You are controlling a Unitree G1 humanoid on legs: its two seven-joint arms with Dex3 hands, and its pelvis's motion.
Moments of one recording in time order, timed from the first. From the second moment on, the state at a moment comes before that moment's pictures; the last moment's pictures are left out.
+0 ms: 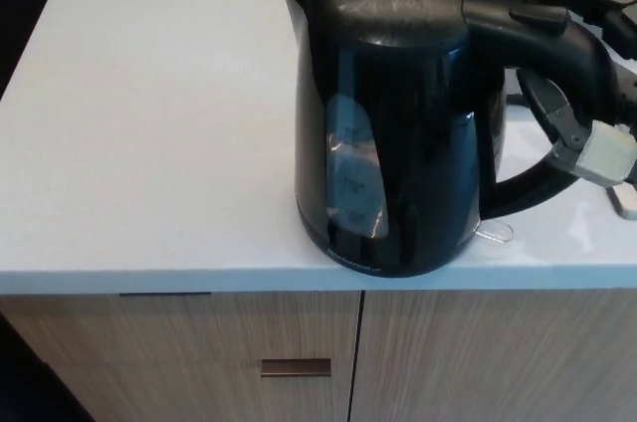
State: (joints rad) left_arm 0.16 0.22 0.50 0.99 -0.22 -0.37 0.00; right_arm -0.30 -0.20 -0.04 -0.64 -0.10 0.75 0.01
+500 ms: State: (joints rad) left_arm 0.17 0.22 0.50 1.00 -0.22 -0.38 -0.01; right_arm -0.25 -0.28 0.08 -0.57 -0.25 0.60 -0.08
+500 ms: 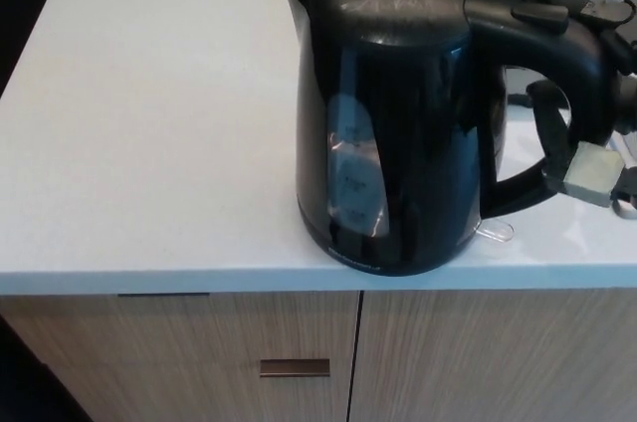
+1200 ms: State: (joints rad) left_arm 0.19 0.22 0.49 1.03 -0.22 -0.41 -0.07; right_arm -0.30 -0.45 0.14 -0.49 -0.33 0.53 -0.02
